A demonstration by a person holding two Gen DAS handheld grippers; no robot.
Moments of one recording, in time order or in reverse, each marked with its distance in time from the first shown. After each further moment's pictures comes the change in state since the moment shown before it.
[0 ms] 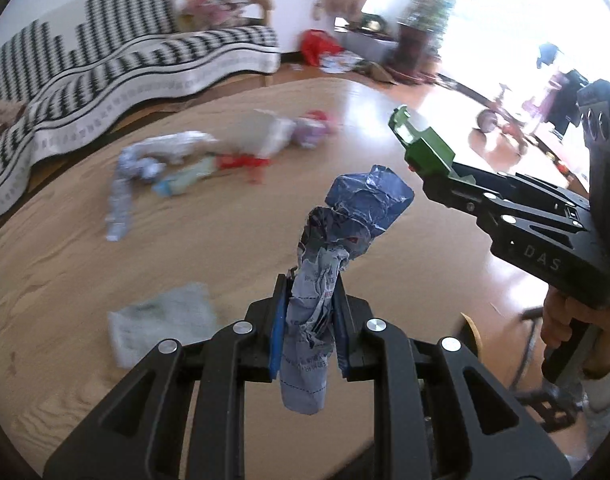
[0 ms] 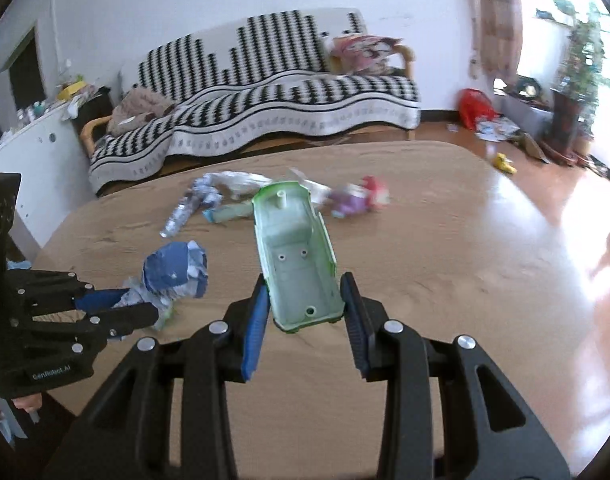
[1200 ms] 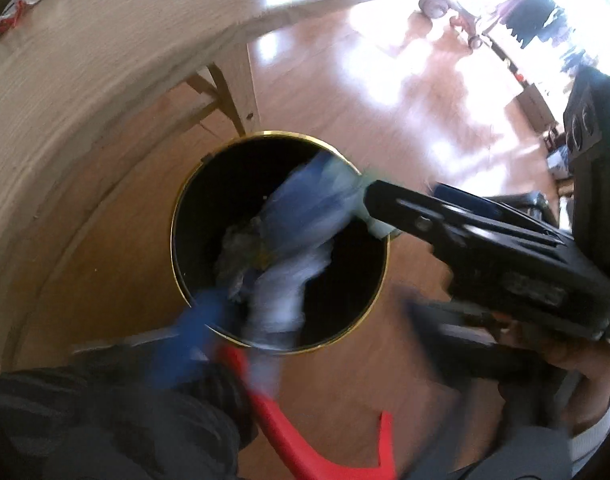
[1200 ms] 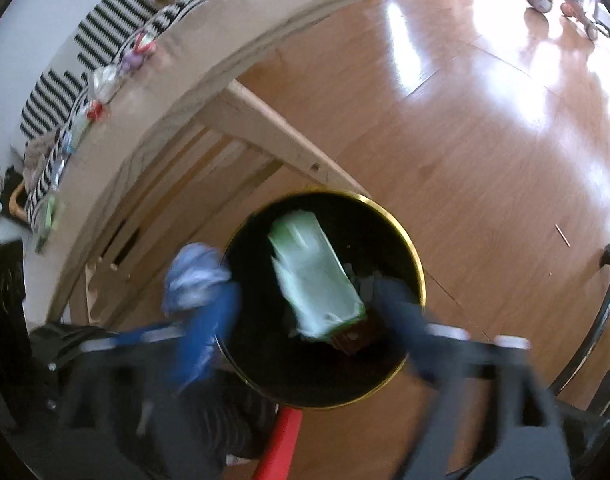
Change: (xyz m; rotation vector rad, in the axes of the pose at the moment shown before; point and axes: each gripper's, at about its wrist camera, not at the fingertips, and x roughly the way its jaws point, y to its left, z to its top) left arm 0.129 -0.182 -0.118 0.042 0.404 -0.216; right arm -0.036 -0.150 -0.234 0.564 0.313 -0.115
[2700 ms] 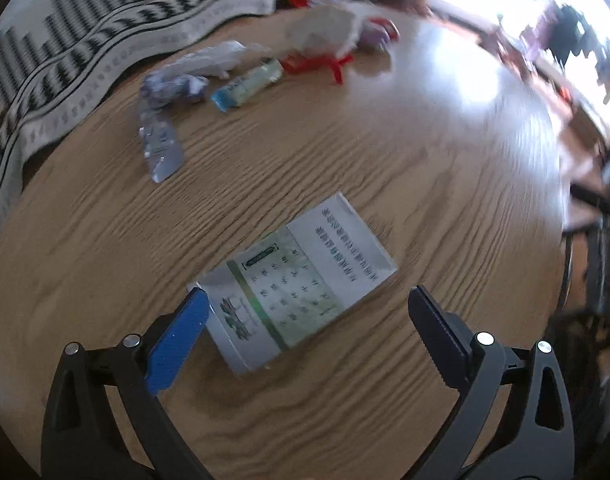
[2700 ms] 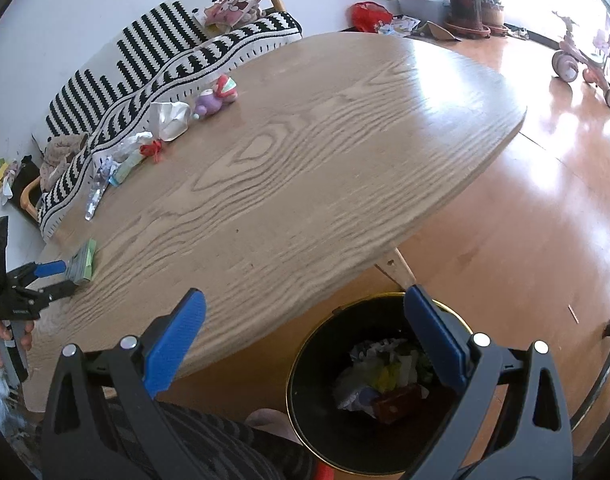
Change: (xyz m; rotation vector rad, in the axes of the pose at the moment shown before) left arm -0.161 0.283 0.028 0.088 -0.164 0.290; right arm 0.002 0.117 0.058 -0.147 -0.164 0.022
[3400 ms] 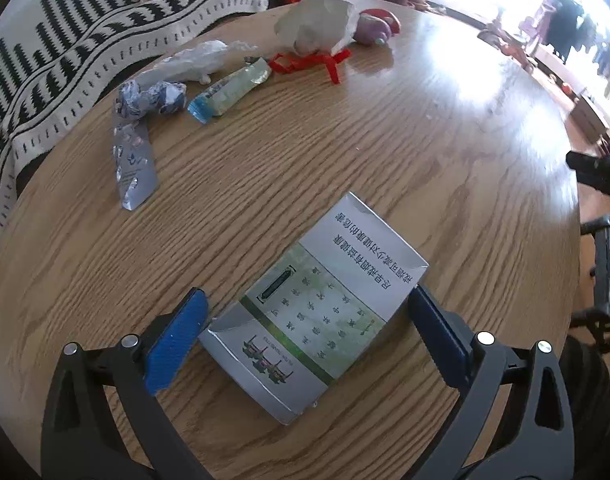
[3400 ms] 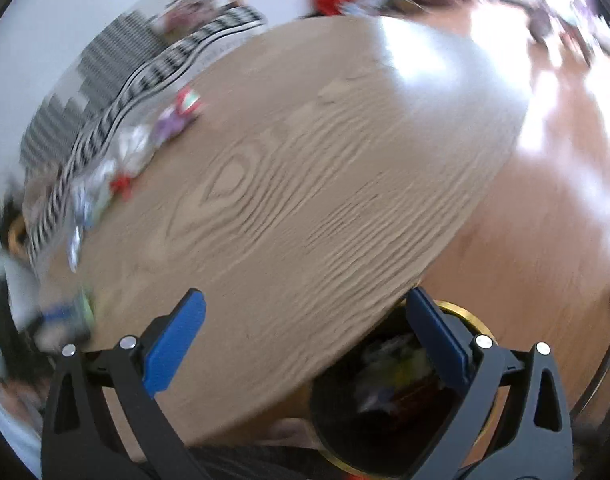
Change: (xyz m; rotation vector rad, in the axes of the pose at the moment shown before) left arm 0.023 -0.002 0.020 -0.026 -0.008 0.011; right arm 0.028 -0.010 0.040 0.212 0.069 -0.024
